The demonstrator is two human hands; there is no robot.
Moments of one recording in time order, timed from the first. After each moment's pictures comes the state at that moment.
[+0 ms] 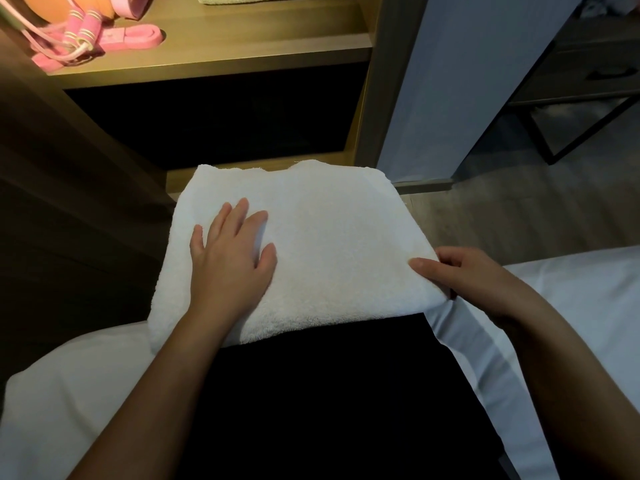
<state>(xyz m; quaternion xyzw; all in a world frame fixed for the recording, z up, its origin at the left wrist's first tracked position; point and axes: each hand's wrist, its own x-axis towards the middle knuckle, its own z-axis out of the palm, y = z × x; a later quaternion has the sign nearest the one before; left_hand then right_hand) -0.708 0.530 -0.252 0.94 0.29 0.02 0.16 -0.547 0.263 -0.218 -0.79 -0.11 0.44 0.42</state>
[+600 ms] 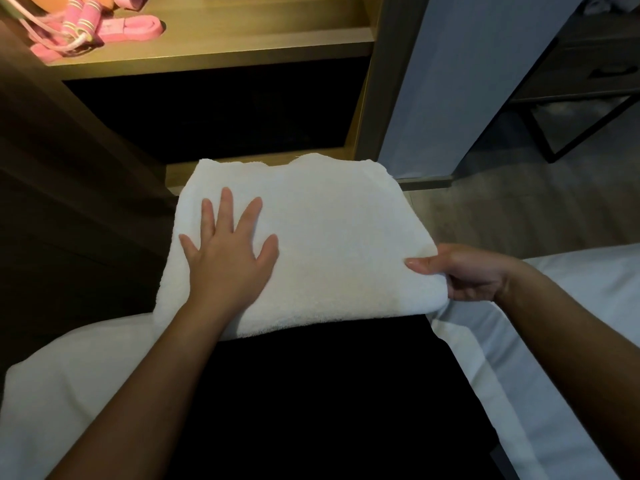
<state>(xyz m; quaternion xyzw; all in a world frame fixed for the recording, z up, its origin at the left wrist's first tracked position) -0.710 0.533 -0.261 0.93 0.33 -0.03 0.14 -0.514 0.268 -0.244 -0.49 -0.02 0.71 0.50</state>
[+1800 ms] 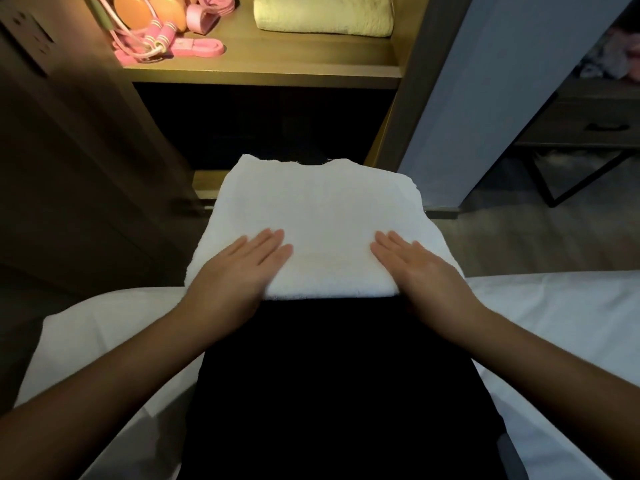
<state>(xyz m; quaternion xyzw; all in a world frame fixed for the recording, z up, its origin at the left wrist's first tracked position) -0.804 0.532 -0.244 1.00 0.02 0.04 0.08 -0.619 0.291 -0.238 -0.83 -0.56 0.06 0.07</state>
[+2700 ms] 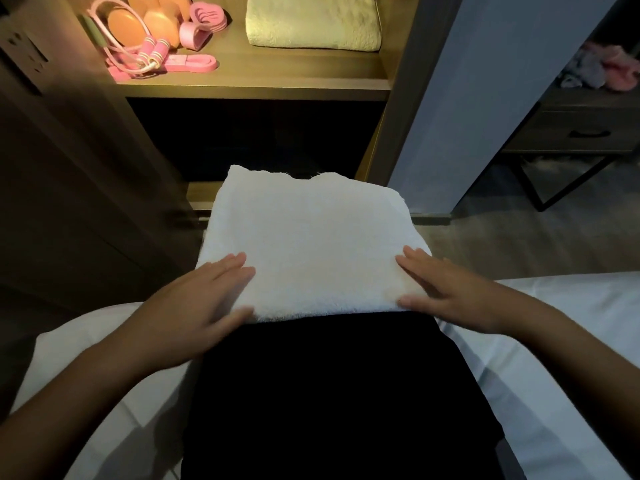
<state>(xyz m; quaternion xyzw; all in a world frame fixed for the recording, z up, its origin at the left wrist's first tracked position) -0.841 0.558 -0.223 0.97 0.10 -0.08 0.22 -0.583 0.265 -0.204 -0.82 -0.42 0.38 0.06</state>
